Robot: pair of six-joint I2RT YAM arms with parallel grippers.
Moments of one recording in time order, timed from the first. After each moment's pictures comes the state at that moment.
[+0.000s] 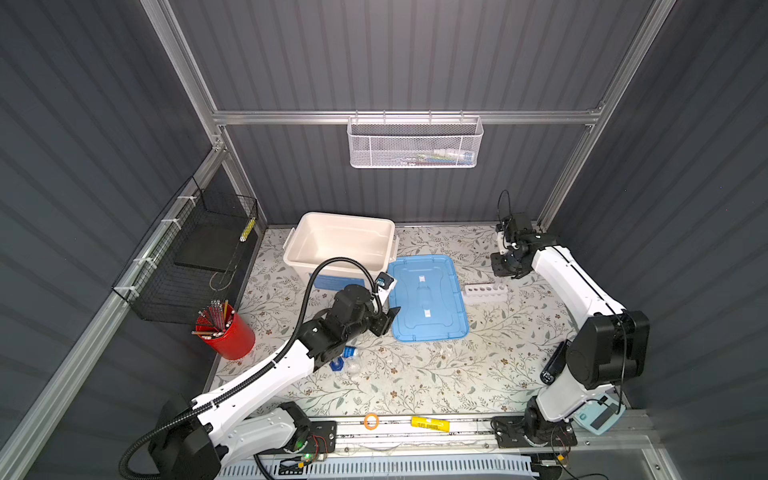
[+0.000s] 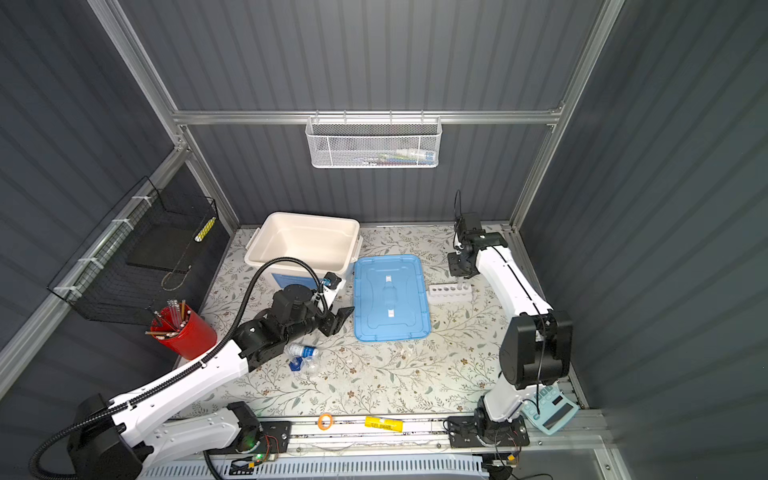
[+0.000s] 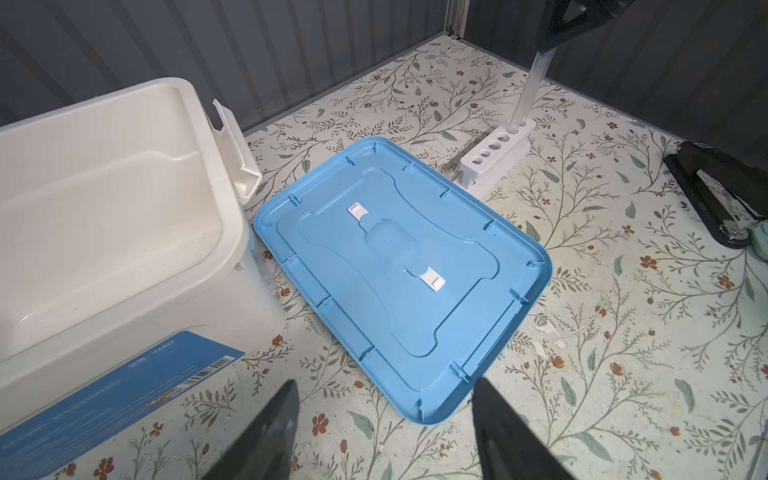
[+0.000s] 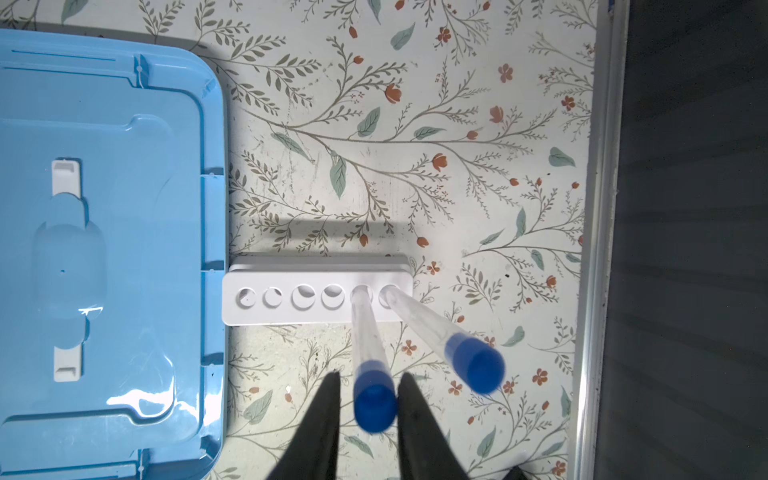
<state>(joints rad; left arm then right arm) -0.78 1.09 0.80 -0.22 -0.05 0.03 0.14 1.66 1.50 -0.94 0.16 -0.01</state>
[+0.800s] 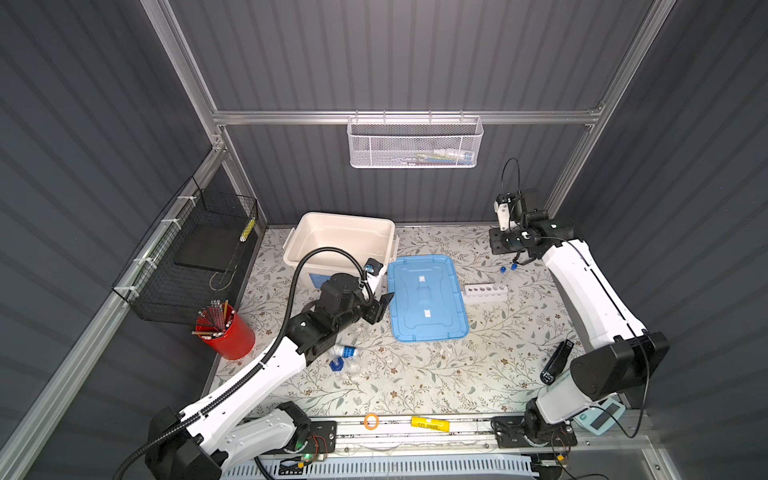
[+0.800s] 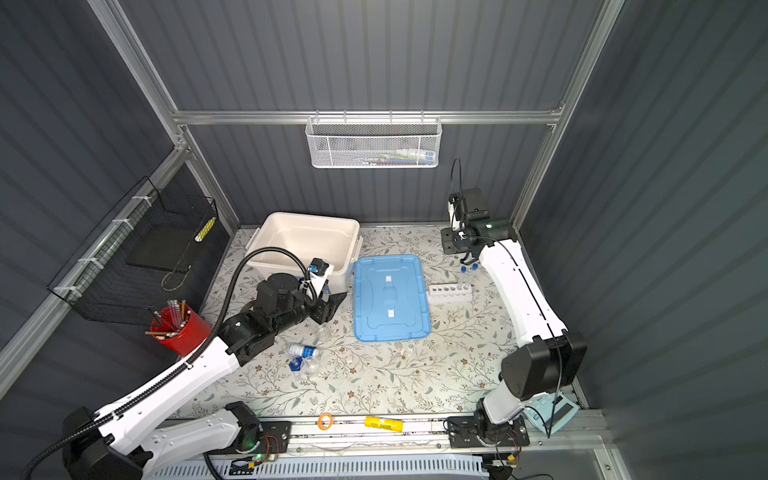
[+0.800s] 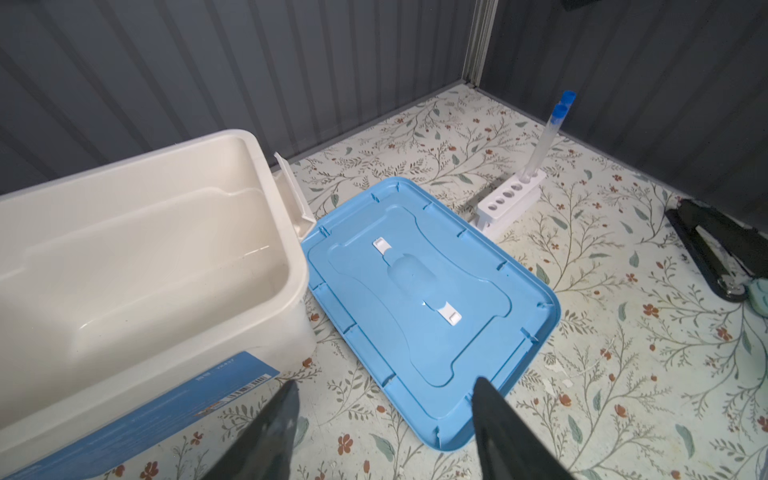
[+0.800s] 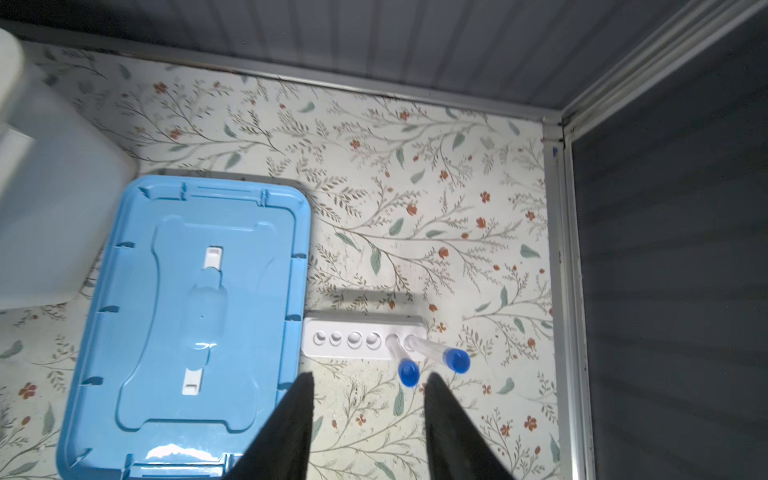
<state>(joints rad) -0.68 1.05 0.90 -0.27 0.00 0.02 0.26 1.59 1.78 -1.00 0.15 0.02</state>
